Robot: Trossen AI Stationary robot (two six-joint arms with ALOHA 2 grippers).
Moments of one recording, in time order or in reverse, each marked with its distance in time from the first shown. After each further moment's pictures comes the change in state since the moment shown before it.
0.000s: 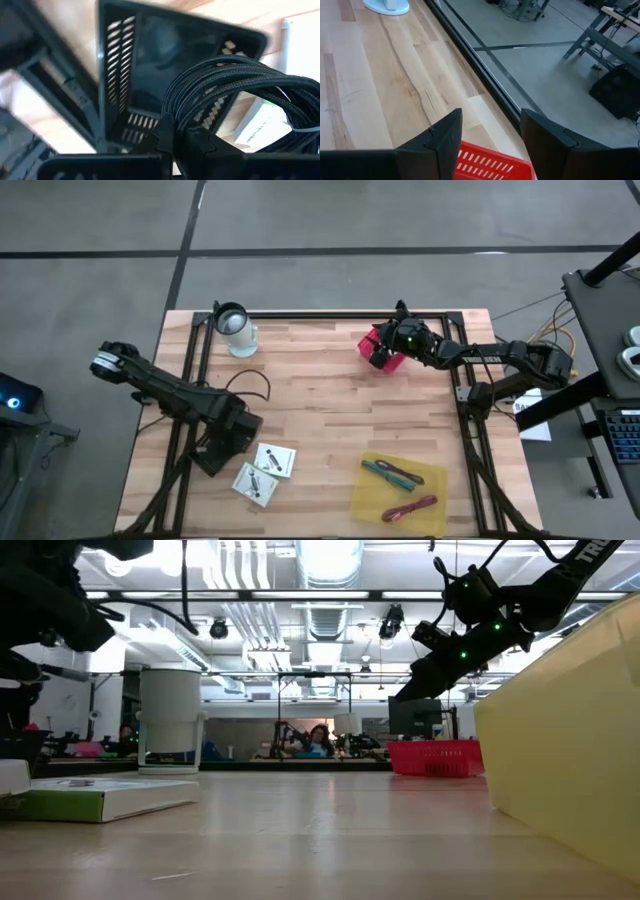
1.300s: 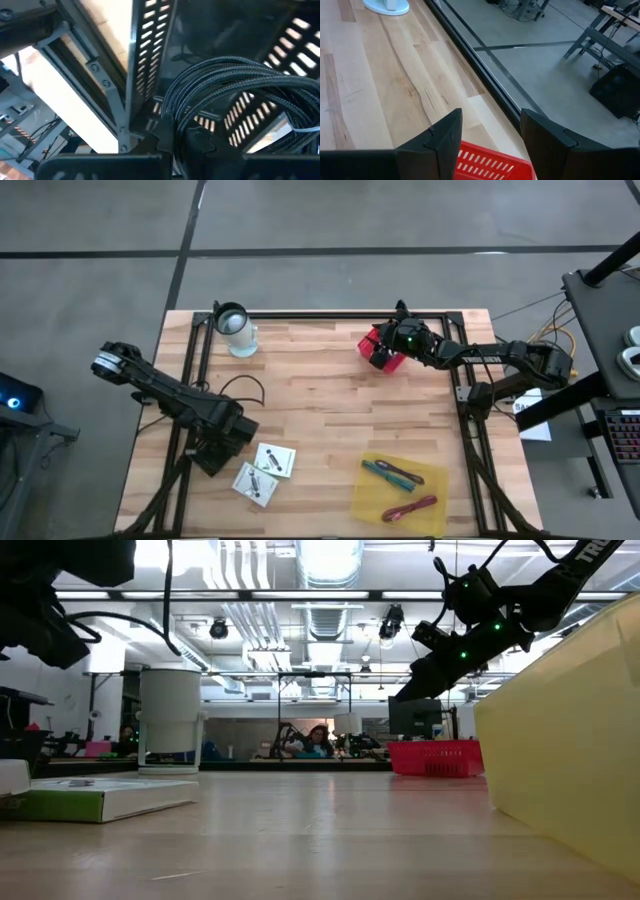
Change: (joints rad) left arm -0.031 0.014 -0.074 -0.019 0.072 -0.021; right arm 0.000 0.000 0.000 -0.001 0.000 0.004
